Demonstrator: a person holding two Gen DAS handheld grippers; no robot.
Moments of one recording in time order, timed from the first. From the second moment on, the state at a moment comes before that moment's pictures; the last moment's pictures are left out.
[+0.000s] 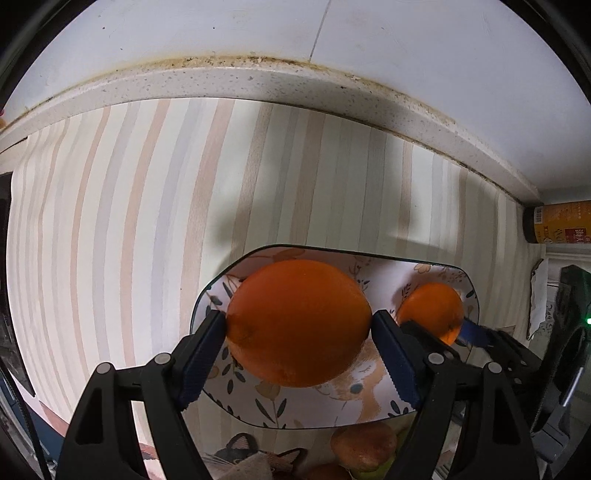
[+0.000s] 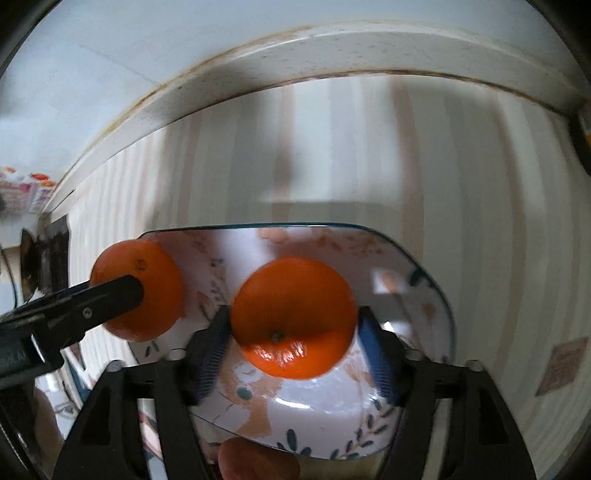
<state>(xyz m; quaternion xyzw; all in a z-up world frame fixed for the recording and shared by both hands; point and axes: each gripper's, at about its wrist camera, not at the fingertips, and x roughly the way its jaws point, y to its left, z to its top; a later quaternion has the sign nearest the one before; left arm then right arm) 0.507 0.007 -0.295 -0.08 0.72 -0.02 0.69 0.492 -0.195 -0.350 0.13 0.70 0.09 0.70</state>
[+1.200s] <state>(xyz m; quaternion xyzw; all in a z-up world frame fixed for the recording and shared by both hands) 0.317 0.015 -0.135 0.00 0.56 0.04 0.83 0.314 -0.181 -0.150 0.03 0.57 0.03 0.82</state>
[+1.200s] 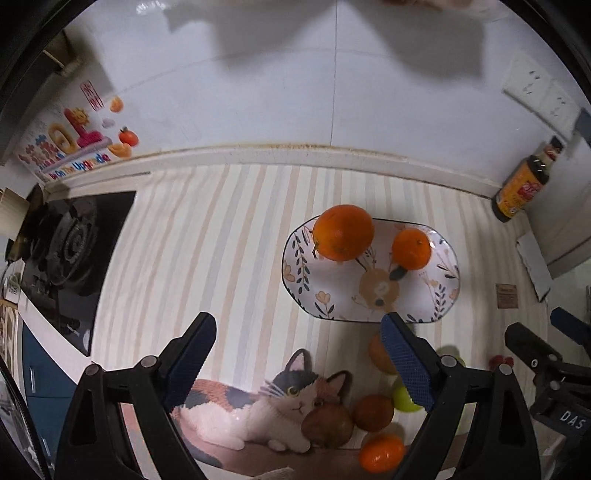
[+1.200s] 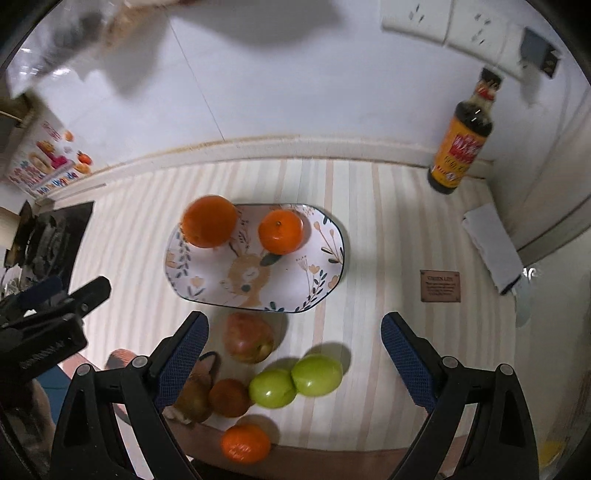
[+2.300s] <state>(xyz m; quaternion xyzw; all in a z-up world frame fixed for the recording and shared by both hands) 0.246 0.017 -0.251 0.01 0.67 -0.01 0.74 0.223 -0.209 -0.248 0.23 0.65 0.05 0.72</state>
